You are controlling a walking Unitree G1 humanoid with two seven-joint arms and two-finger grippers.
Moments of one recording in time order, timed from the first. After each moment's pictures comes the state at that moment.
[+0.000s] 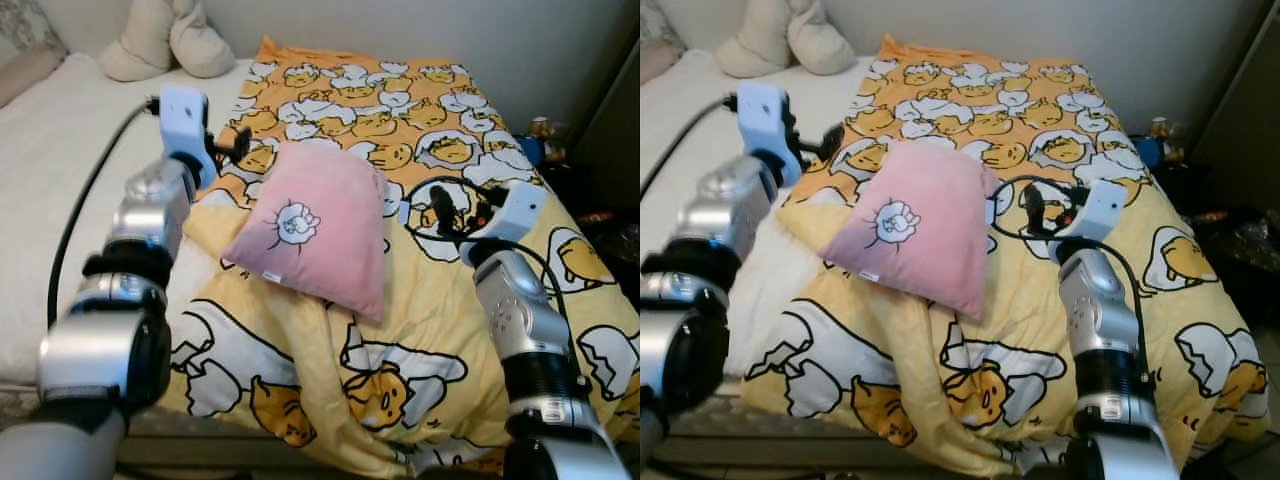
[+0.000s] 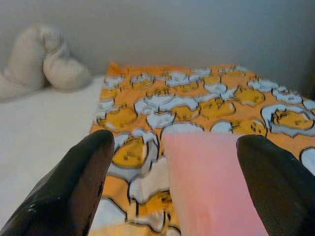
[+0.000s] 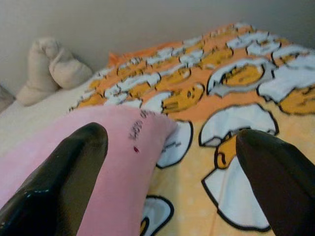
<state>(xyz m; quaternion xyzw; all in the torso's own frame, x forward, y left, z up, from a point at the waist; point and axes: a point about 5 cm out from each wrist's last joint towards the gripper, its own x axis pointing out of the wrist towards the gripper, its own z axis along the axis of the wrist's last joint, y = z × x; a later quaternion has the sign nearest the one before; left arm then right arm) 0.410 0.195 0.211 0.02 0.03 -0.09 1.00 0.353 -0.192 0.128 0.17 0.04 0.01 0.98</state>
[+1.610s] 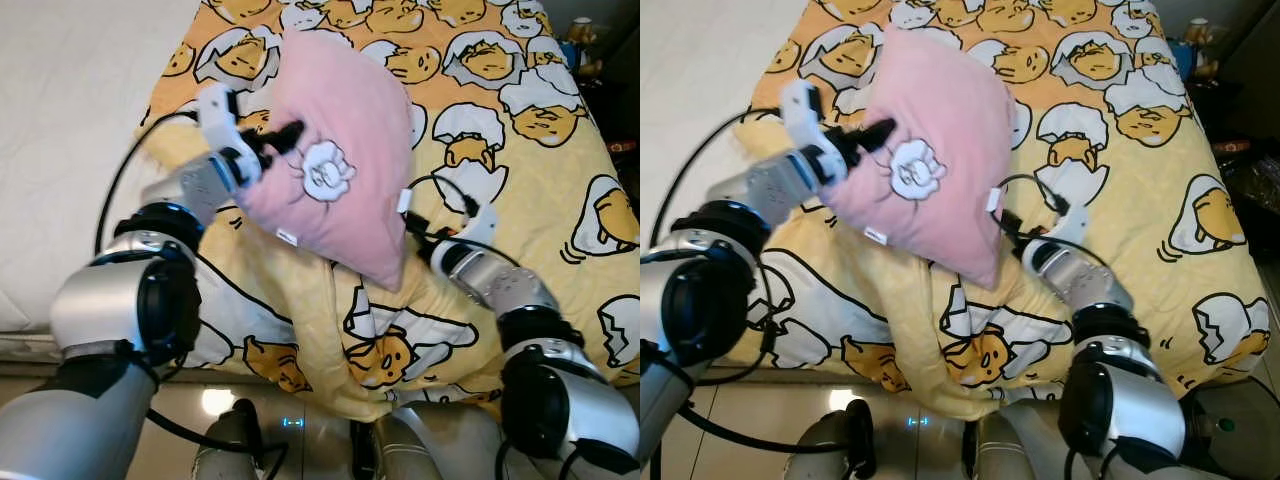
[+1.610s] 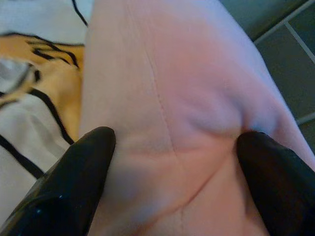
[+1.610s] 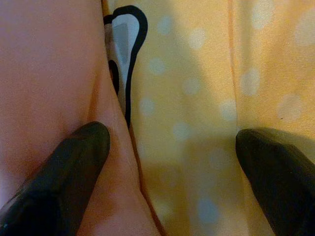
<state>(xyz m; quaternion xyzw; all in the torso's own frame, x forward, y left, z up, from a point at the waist) 0.414 0.134 0.208 -0.23 0.12 -0.23 0.94 0.365 -0.164 0.096 0.42 0.24 0.06 0.87</state>
